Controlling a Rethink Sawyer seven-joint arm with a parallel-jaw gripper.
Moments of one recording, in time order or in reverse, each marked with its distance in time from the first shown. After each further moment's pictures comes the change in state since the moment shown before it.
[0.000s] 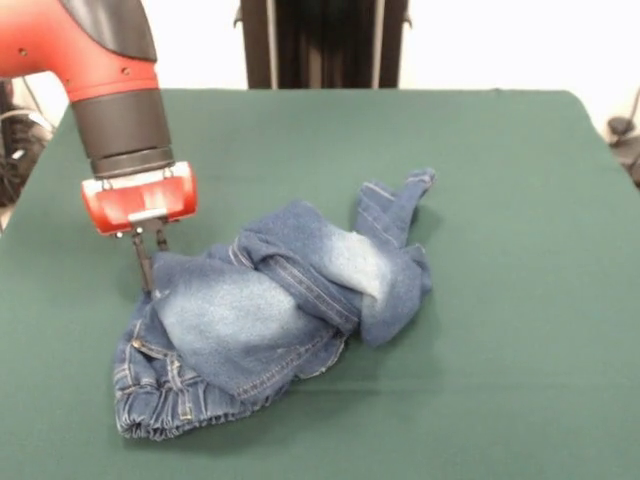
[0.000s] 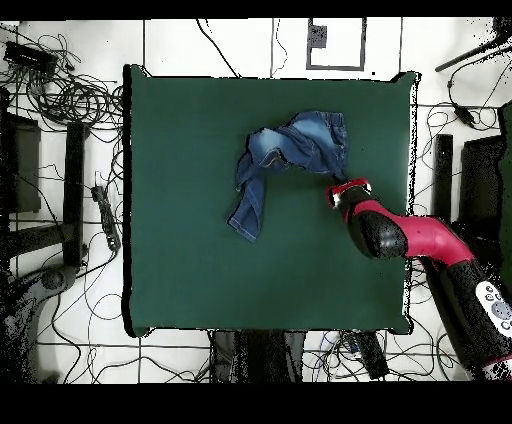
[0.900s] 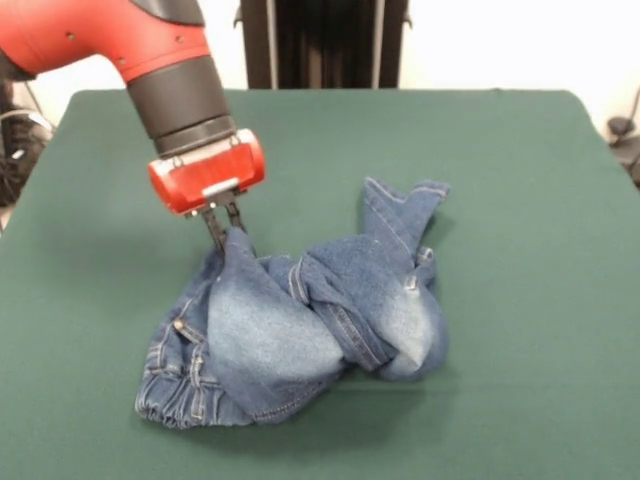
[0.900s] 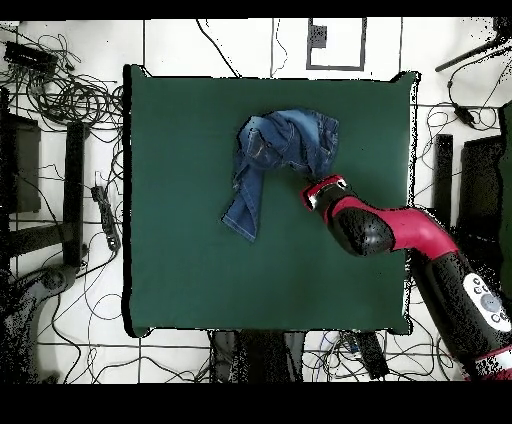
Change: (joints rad) arm -0.039 0.018 0.152 0.083 0.034 0.145 -0.113
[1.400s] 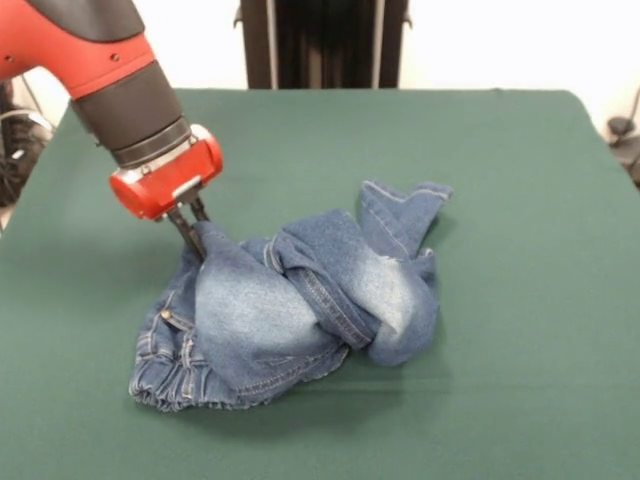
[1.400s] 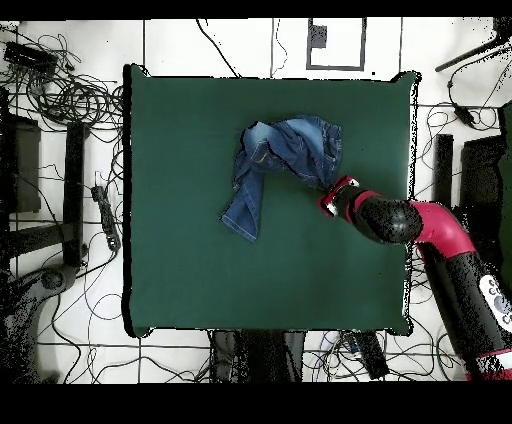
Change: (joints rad) arm -0.055 0.067 0.056 -0.107 0.054 0.321 -0.442
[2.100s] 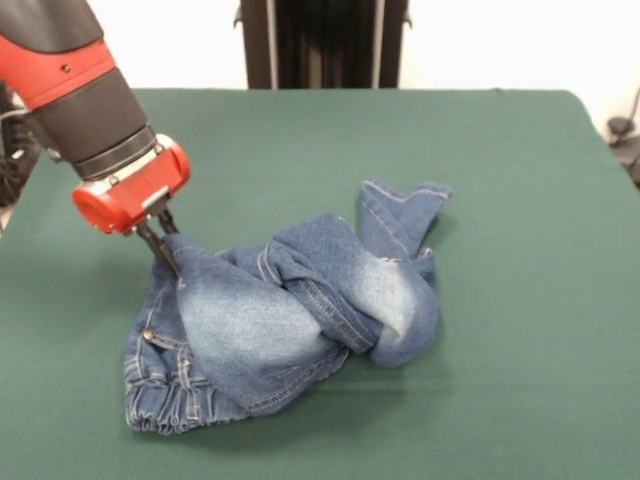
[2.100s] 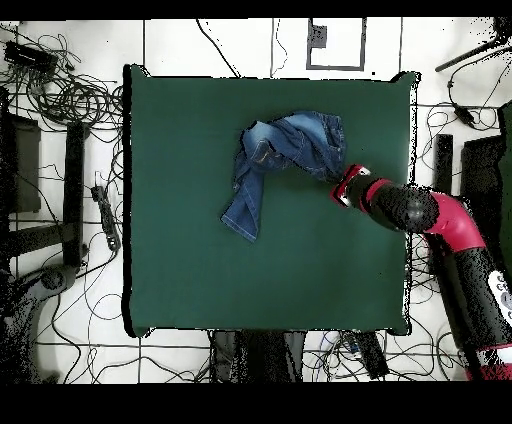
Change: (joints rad) arm 0.004 0.024 0.006 -0.092 0.071 0.051 -0.223
